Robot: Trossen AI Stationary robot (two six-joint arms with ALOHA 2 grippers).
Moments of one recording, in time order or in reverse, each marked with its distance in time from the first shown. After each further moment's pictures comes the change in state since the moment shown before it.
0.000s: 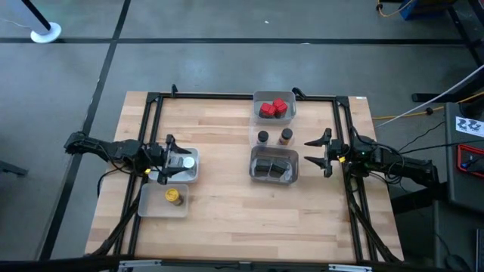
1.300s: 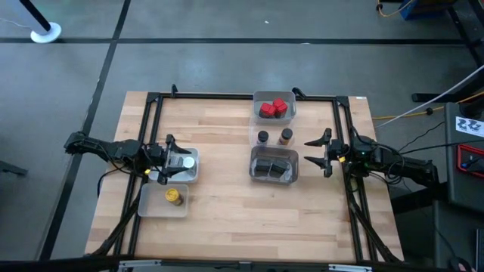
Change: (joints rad) left arm 0.000 0.001 0.000 0.000 0.000 0.024; right arm 0.000 0.000 0.000 0.000 0.000 0.000
